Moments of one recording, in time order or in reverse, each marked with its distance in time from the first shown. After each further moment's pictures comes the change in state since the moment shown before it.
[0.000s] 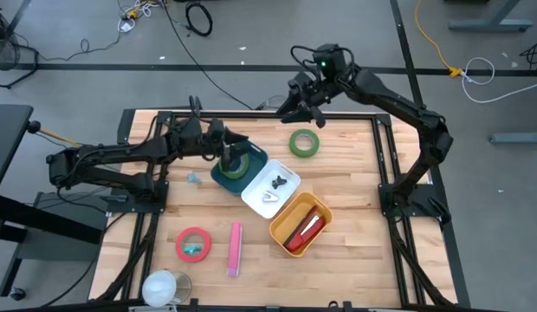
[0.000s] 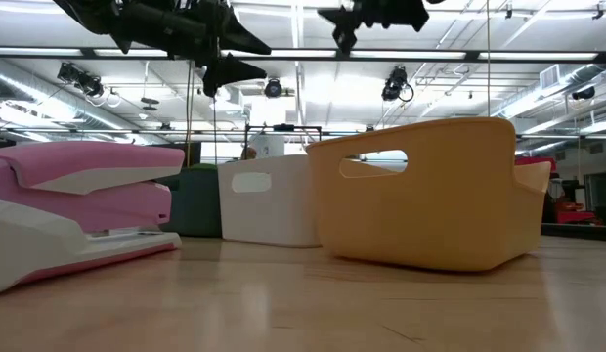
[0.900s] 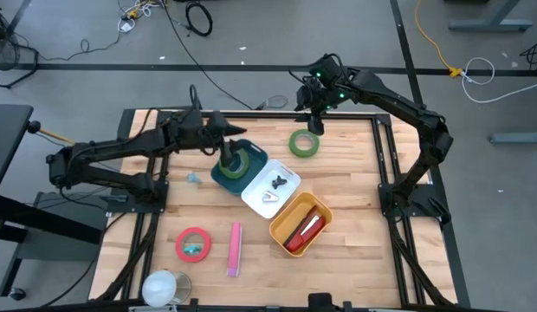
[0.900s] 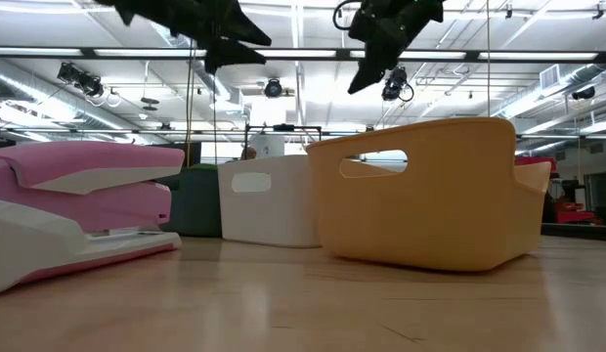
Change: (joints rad) left arm -0.001 0.000 0.186 -0.274 -0.062 0.174; right arm -0.003 0.000 0.000 -0.430 0.706 -0.459
